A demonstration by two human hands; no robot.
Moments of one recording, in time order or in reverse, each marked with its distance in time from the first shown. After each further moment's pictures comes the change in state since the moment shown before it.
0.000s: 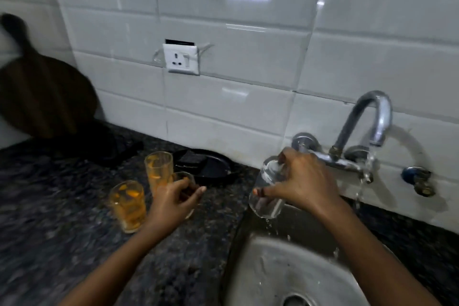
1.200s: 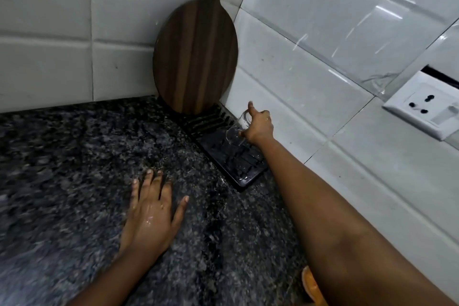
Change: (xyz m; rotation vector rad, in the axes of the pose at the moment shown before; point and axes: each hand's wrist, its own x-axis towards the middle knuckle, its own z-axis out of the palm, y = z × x) left_hand 0.045 -0.353 -0.198 0.634 0.103 -0.466; right_hand 0.331 -0.442 0.323 0.046 -0.241 -0.228
